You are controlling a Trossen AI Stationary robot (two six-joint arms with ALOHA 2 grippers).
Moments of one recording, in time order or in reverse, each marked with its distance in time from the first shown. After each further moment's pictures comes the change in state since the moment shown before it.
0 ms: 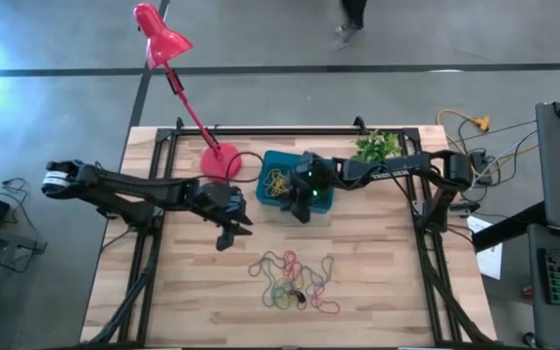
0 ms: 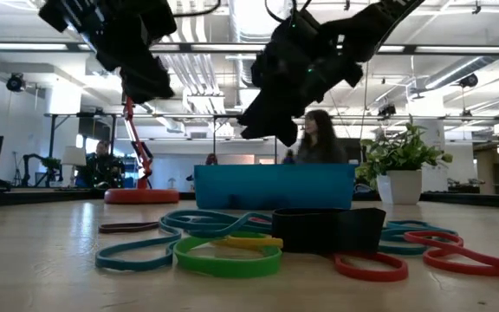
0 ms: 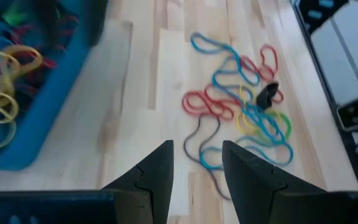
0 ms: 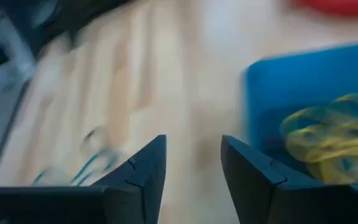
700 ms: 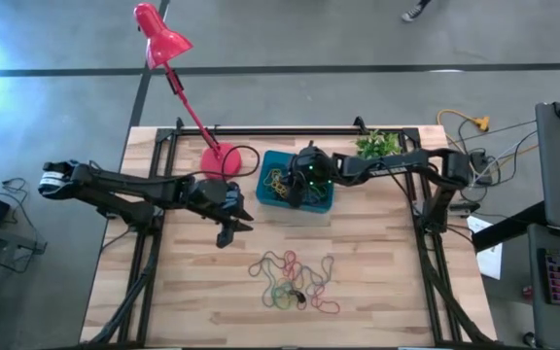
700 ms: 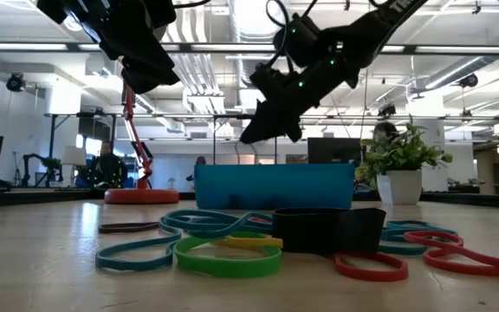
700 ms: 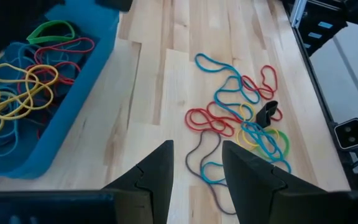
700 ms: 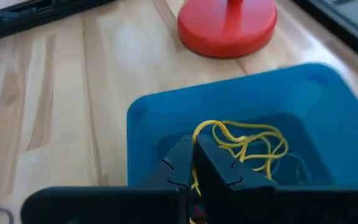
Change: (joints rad) left arm 0.002 -0.040 0.024 -0.008 -0.040 -0.028; right arm -0.042 0.012 -0.006 0.075 0.338 -0.050
